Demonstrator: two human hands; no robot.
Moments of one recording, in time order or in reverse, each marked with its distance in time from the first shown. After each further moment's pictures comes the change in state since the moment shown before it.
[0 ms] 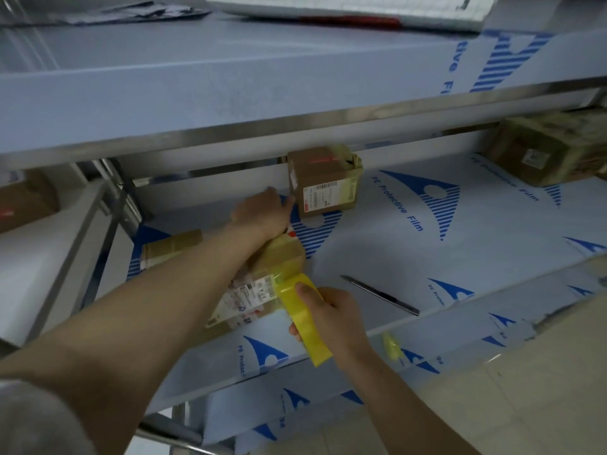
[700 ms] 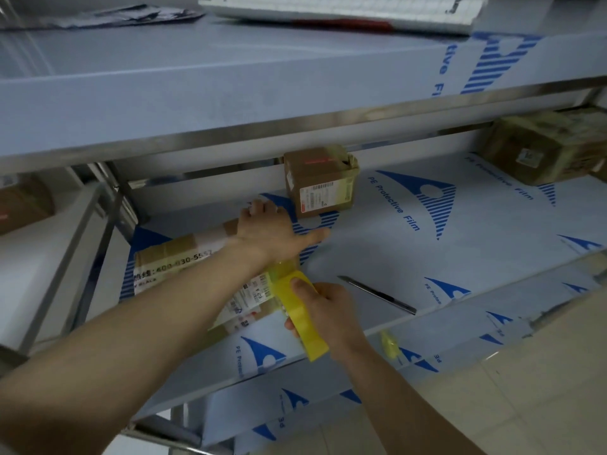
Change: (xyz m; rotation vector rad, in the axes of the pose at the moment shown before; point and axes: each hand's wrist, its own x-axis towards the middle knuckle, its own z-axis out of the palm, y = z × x) left_hand -0.027 0.007 0.005 0.227 0.025 0.178; right_hand 0.005 -0.010 0.001 -0.007 -0.013 0.042
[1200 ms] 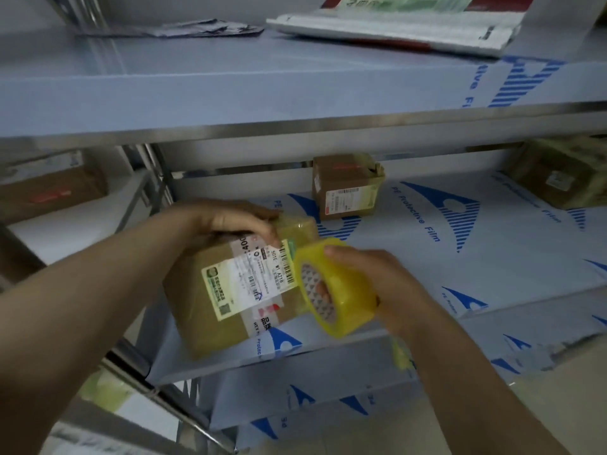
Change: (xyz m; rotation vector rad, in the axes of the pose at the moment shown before) left_hand -0.035 -0.102 -0.050 -0.768 -0.691 0.009; right_hand -0.028 -0.056 -0.037 0.047 -0.240 -0.060
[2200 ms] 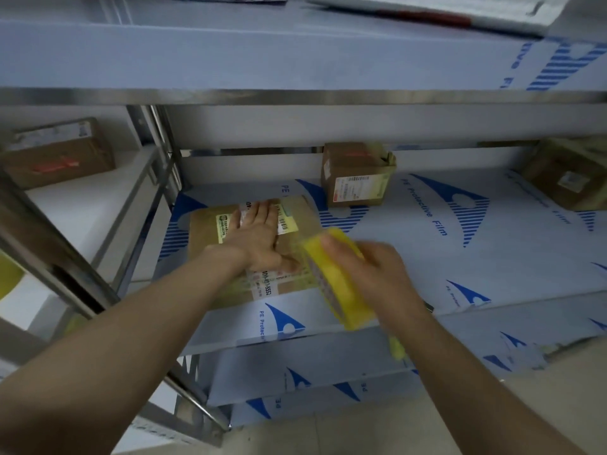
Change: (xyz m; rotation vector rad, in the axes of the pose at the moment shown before) left_hand 0.019 -0.026 0.080 0.617 0.490 -0.106; right_hand -0.003 0.019 0.019 -0.400 0.202 -0.221
